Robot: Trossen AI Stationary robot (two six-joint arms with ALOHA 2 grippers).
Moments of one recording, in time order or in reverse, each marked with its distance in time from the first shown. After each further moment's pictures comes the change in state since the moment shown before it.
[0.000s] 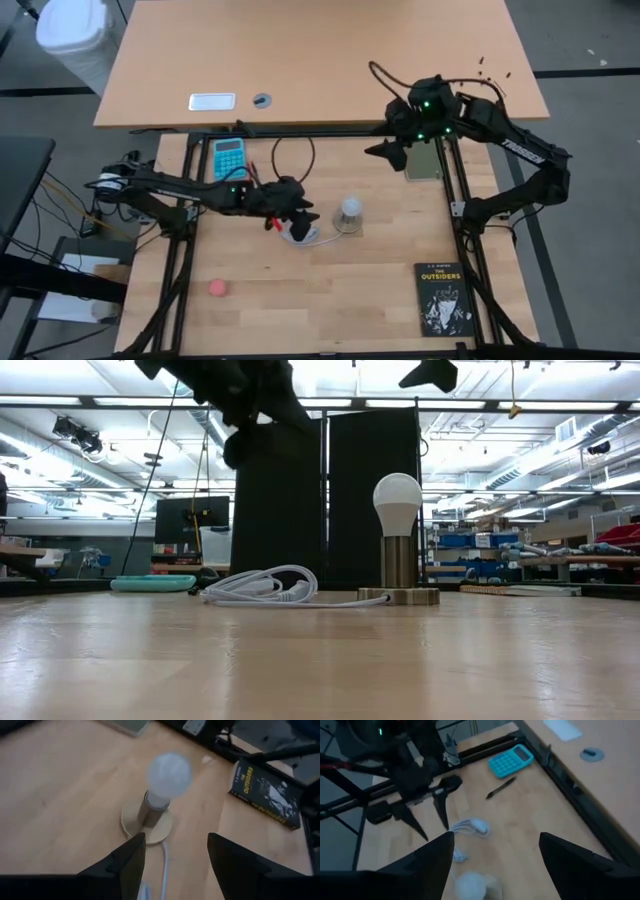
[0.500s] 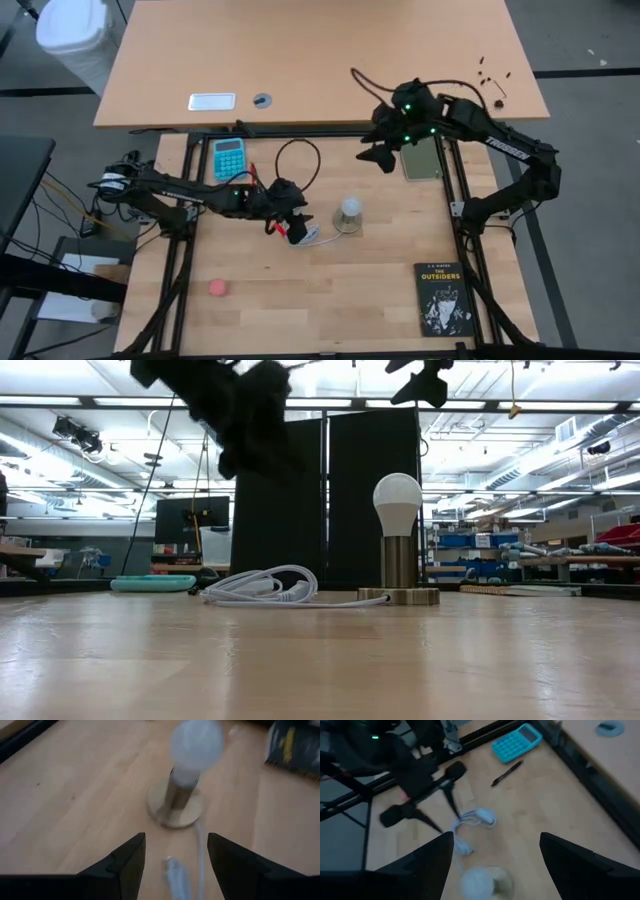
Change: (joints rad) left arm -0.006 0.030 -0.027 -0.057 -0.082 0.145; right arm -0.012 0.076 0.000 -0.003 -0.047 0.041
